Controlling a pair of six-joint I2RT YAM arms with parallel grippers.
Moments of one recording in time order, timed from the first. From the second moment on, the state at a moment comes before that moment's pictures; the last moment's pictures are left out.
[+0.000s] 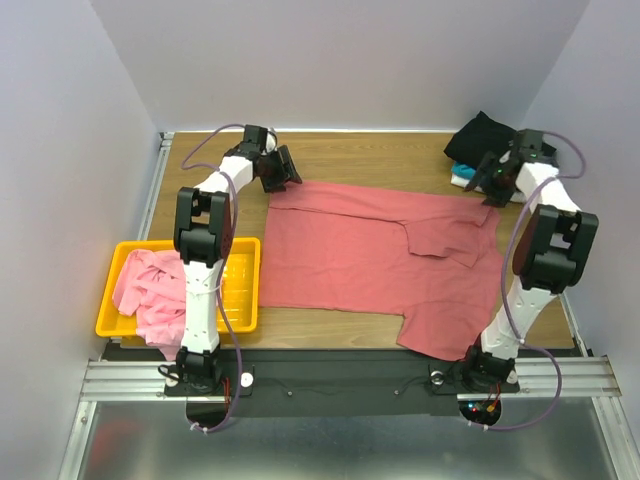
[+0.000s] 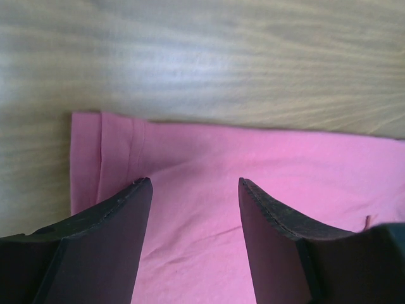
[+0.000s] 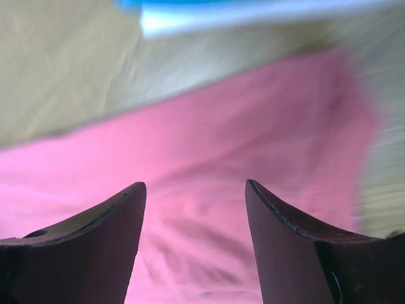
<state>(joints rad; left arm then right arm) -0.20 2.32 1.89 -0.42 0.34 -0.51 -0.28 1.94 1.60 -0.65 -0.21 0.35</state>
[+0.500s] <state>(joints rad) -0.23 2.35 1.90 -0.41 0.34 -0.50 -0.23 2.07 1.54 -0.62 -0.22 0.43</state>
